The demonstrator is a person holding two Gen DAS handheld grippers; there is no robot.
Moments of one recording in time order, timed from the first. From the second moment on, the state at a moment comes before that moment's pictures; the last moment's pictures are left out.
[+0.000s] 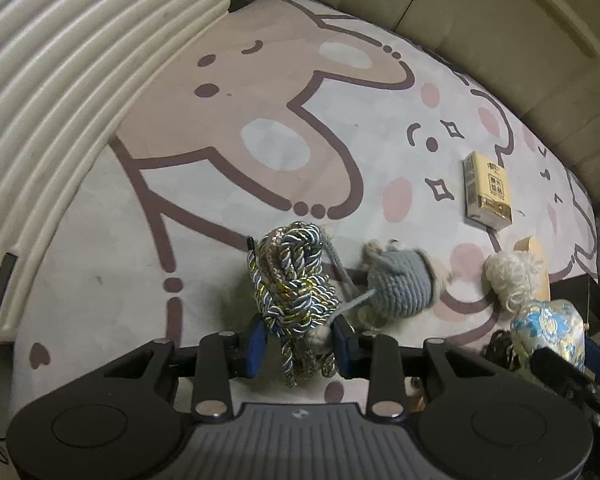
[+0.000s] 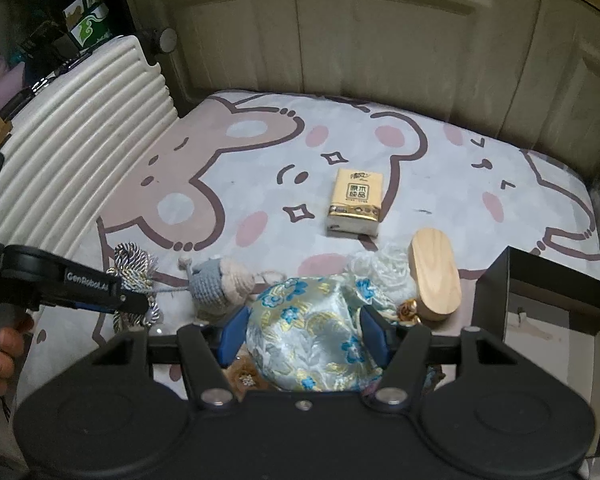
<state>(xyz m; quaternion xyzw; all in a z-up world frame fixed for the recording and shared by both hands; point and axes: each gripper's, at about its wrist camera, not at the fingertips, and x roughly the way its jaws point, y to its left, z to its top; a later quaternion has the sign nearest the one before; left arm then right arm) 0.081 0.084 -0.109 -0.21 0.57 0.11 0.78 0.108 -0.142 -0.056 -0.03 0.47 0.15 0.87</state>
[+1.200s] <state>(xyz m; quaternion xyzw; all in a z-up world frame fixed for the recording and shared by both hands) 0.088 0.060 -0.152 -0.11 0.63 0.09 0.77 0.092 -0.143 -0.045 -0.03 0.47 0.15 0.87</state>
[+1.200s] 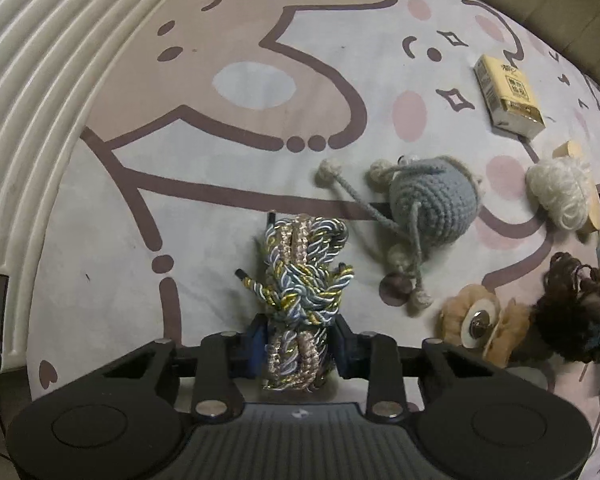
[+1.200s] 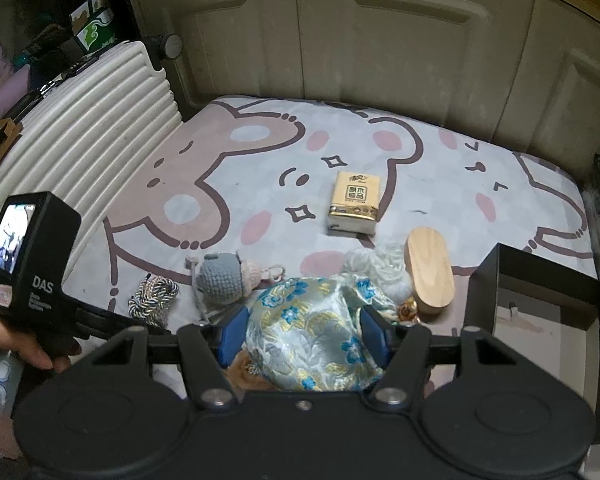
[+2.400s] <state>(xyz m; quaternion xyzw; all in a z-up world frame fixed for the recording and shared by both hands) 0.049 0.043 -0.036 -0.10 0.48 0.08 0.87 0.066 -0.160 -0.007 -0.01 0.39 0.09 0.92</state>
